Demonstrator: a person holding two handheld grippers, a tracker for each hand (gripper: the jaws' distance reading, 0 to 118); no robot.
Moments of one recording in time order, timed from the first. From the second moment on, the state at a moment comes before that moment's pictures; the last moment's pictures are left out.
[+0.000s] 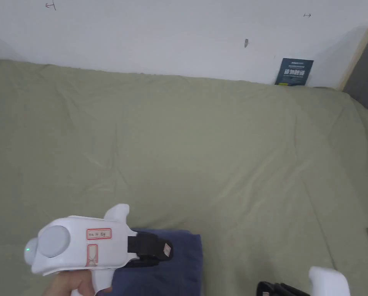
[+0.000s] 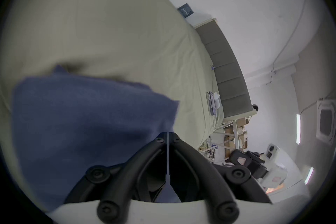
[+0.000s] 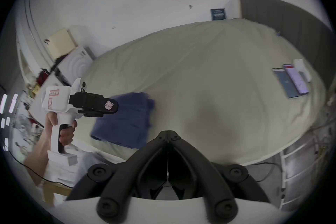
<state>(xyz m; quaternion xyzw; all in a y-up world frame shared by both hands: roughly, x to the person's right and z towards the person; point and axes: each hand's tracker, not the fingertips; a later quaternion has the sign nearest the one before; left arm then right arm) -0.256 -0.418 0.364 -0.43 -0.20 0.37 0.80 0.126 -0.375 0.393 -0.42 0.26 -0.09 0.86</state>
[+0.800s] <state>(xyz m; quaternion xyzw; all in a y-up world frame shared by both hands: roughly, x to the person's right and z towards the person) -0.354 -0.482 0.385 -0.46 -0.21 0.42 0.75 0.053 -0.546 0.255 -0.56 0.46 -0.41 0.55</state>
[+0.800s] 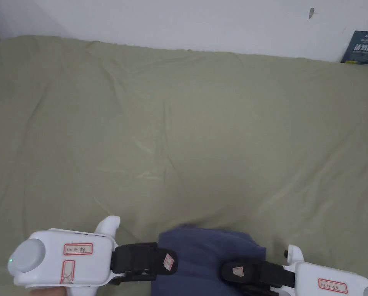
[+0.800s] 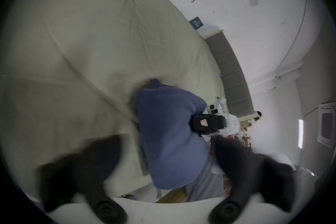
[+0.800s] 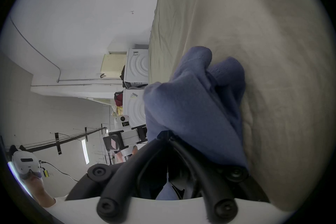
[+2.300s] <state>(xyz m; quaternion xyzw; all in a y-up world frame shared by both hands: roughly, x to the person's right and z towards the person) -0.707 -0.419 0.420 -0.51 -0.05 0.36 0.78 0.018 -0.432 0.264 -0.51 0.46 -0.27 0.68</state>
